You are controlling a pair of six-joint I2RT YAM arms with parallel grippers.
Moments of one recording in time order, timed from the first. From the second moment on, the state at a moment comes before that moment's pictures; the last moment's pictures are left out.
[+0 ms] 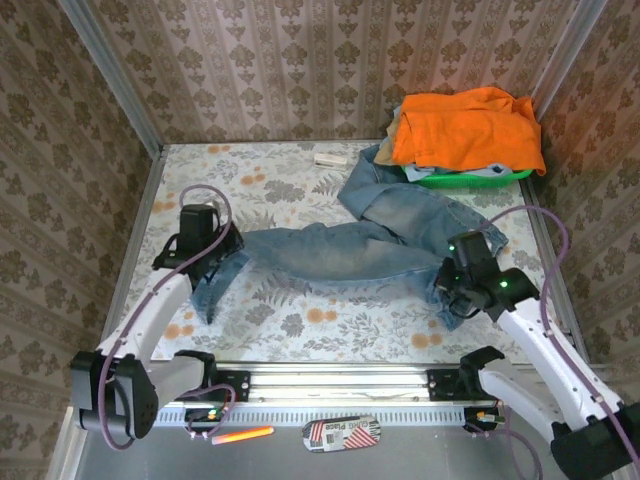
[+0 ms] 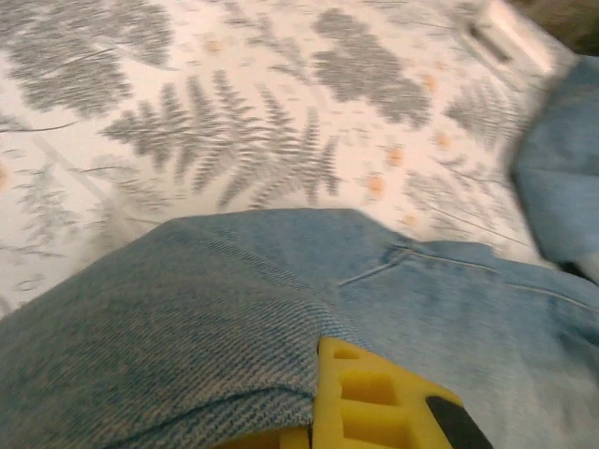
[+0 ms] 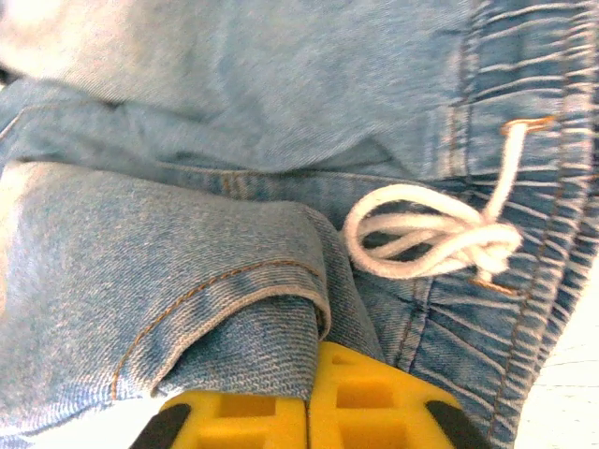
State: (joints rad) left arm -0.25 1.08 0.75 -0.40 0.11 -0.56; right arm 0.26 0.81 0.74 -0.93 0.21 0.68
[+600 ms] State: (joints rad) left arm -0.93 1.04 0.68 -0.42 0.03 -0.79; right arm 0.46 1.06 0.93 -0.75 0.09 0.63
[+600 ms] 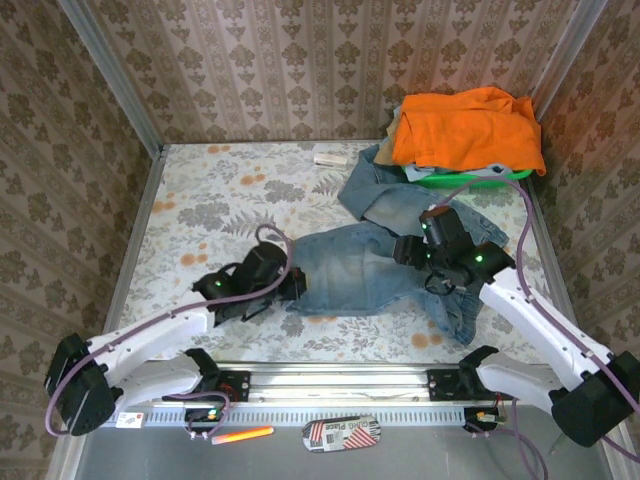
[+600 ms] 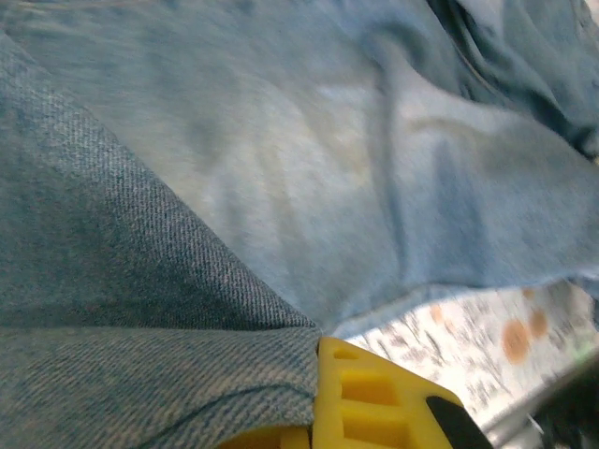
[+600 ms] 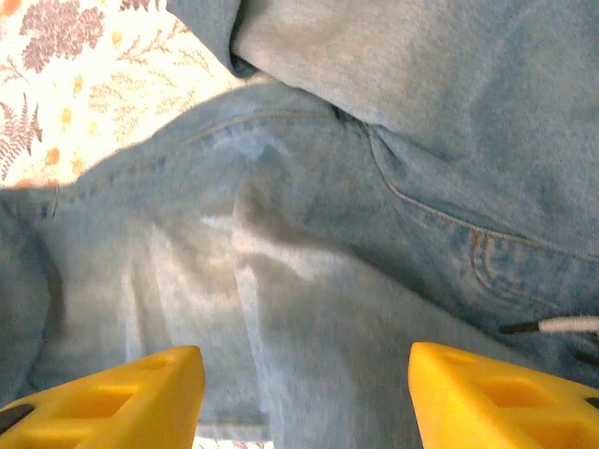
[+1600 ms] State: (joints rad) left arm -0.56 1.13 0.66 -0.60 0.03 -0.65; right arm 0.48 1.22 0.93 -0.58 0.01 0.57
